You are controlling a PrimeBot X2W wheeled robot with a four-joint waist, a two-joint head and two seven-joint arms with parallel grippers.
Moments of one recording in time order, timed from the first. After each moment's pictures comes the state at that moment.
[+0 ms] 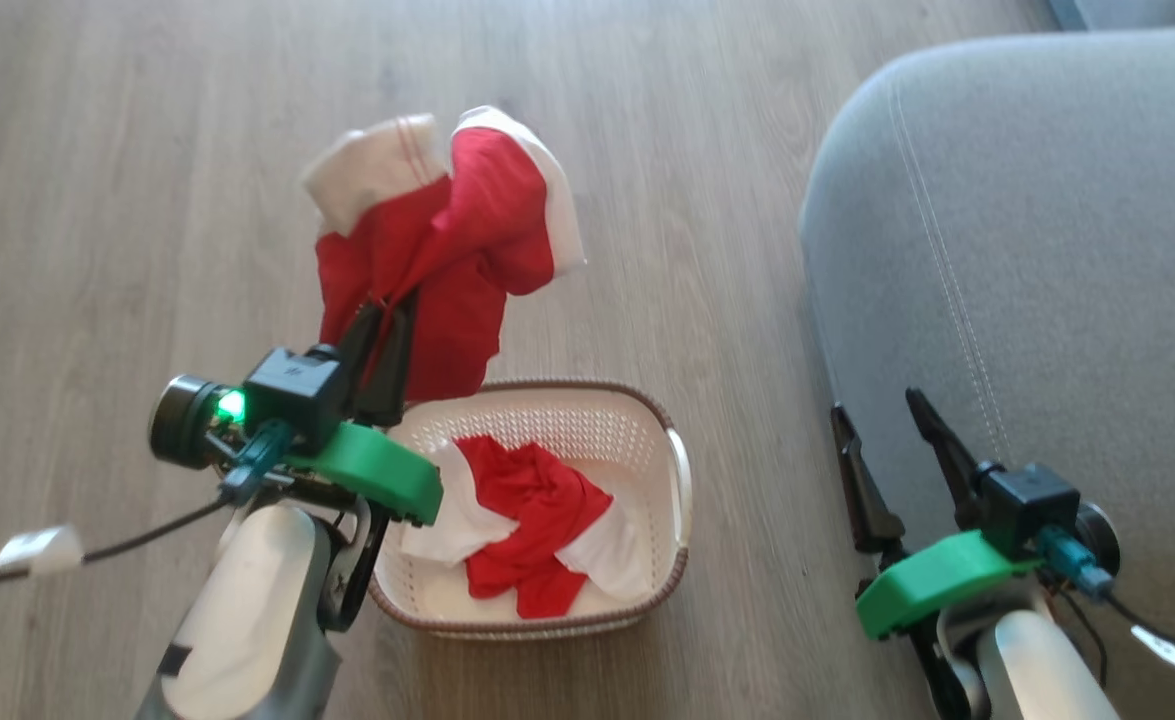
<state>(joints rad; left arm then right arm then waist) -0.34 0.11 -0.31 0.25 -0.18 0.04 -0.25 -0.10 -0.04 0.09 0.29 0.13 0.13 -0.26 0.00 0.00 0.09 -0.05</state>
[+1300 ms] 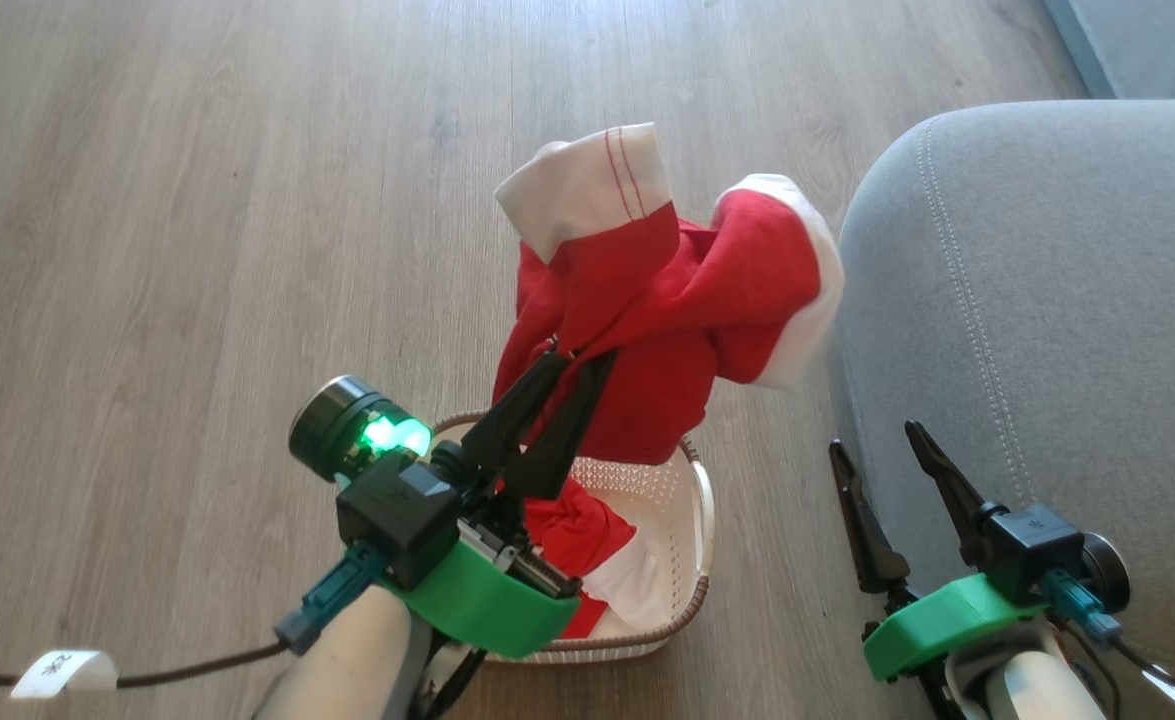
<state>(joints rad) -0.20 0.05 -0.45 -0.15 -0.17 -0.12 -0.26 -0.01 -0.07 0.12 0.20 0.12 0.13 -0.26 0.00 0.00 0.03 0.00</state>
